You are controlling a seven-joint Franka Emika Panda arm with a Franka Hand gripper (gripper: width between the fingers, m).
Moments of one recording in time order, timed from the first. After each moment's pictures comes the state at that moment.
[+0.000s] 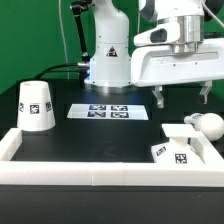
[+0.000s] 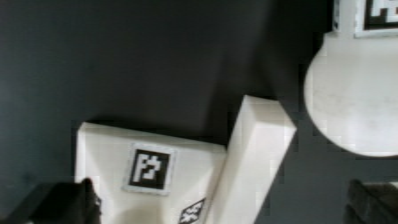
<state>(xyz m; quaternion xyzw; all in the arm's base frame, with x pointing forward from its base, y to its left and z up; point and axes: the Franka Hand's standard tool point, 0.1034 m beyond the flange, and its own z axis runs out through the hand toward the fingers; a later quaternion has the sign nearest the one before) 0.500 0.129 0.081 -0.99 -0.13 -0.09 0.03</state>
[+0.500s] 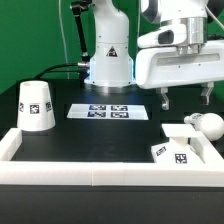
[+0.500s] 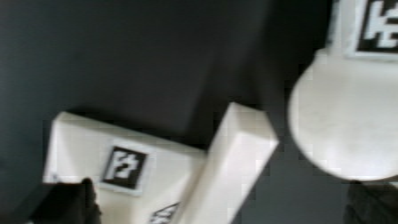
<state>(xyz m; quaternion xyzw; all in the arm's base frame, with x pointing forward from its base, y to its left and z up) 0.495 0.145 0.077 -0.98 -0.19 -0.09 0.03</state>
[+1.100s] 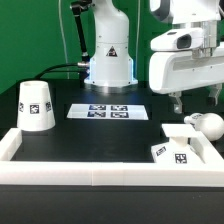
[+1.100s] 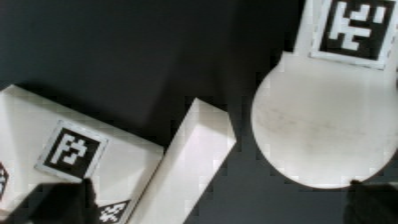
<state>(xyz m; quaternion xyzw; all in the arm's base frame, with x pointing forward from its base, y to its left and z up) 0.502 0.152 0.074 -0.97 -0.24 -0.06 0.03</state>
